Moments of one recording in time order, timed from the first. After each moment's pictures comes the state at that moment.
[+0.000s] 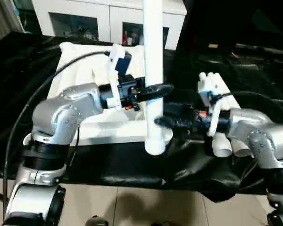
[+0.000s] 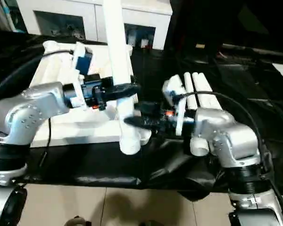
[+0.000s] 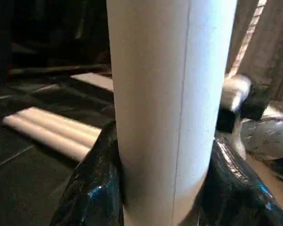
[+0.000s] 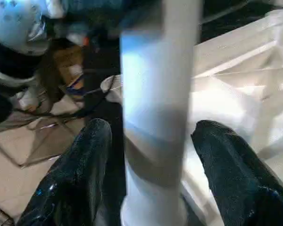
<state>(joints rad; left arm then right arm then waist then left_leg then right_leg) -0.72 0.33 -0.04 -0.03 -0.67 0.81 -0.87 -0.51 -0.48 0.10 -0.05 0.55 0.75 1.10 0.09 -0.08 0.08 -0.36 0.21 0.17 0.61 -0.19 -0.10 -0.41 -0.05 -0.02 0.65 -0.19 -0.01</state>
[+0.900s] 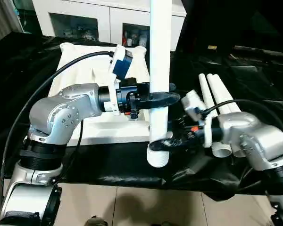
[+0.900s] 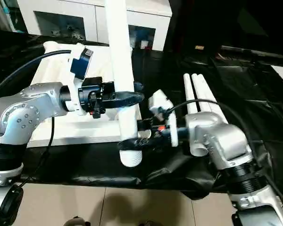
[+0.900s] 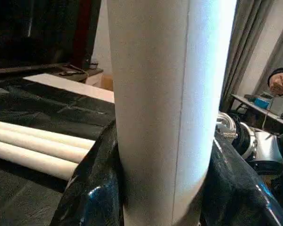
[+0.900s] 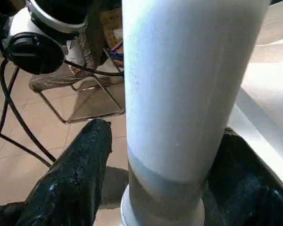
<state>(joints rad) -0.72 0.37 -0.07 -0.05 -0.71 0.83 -1.01 -0.53 -0.50 0.24 -0.03 0.51 0.71 1.22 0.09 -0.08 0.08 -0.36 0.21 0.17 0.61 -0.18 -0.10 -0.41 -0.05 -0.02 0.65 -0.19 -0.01</state>
